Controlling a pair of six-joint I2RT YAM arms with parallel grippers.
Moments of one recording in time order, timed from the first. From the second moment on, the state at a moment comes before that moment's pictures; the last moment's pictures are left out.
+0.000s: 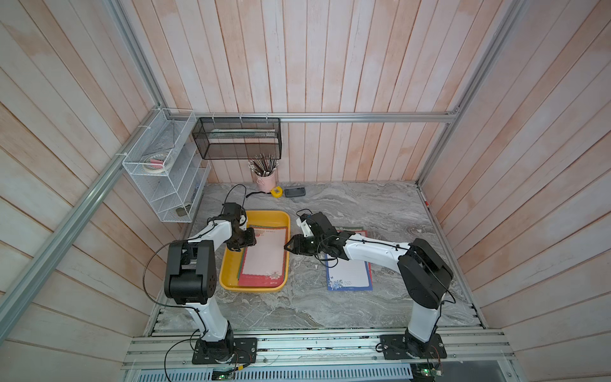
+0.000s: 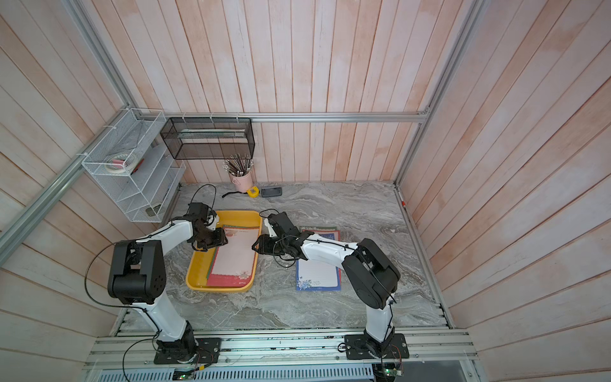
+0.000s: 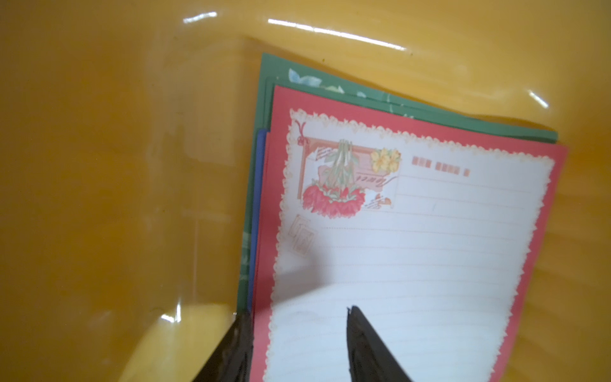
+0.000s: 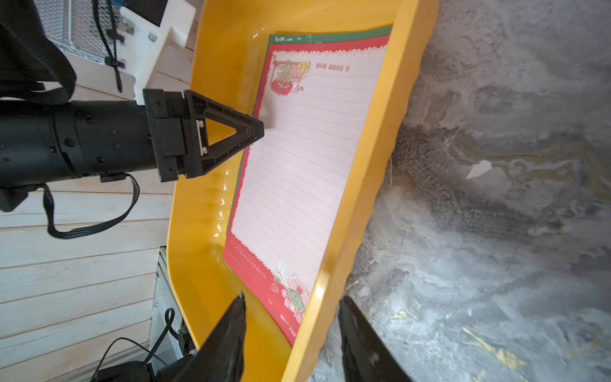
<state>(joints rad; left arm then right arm) -0.01 1.79 1.14 -0.60 0.22 -0.12 0.84 1.87 1.24 -0.08 -0.36 0.81</state>
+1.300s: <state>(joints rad) -0.01 1.79 1.15 -0.60 0.26 -0.12 0.84 1.93 1.24 -0.04 -0.34 0.86</state>
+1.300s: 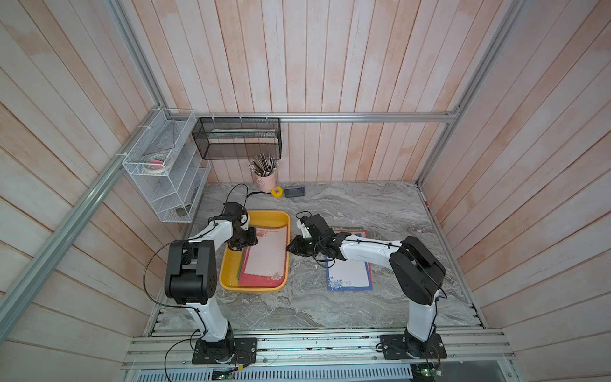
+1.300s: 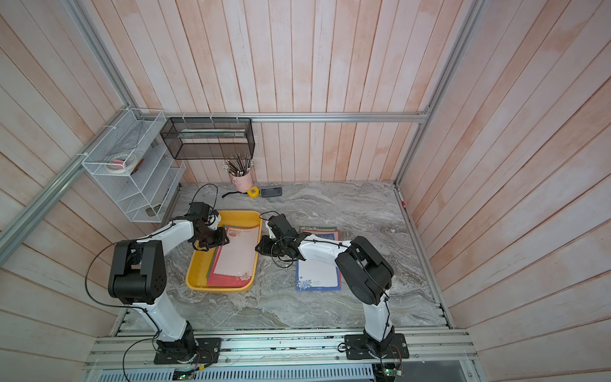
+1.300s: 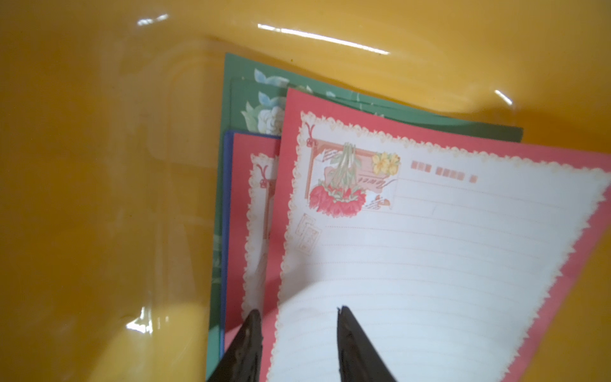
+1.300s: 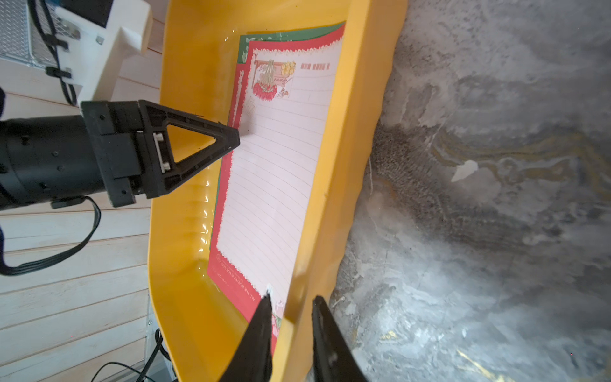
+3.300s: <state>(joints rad) 0.01 1.75 1.02 -0.50 0.53 -0.21 0.83 1.98 1.25 0.02 -0.38 0.89</state>
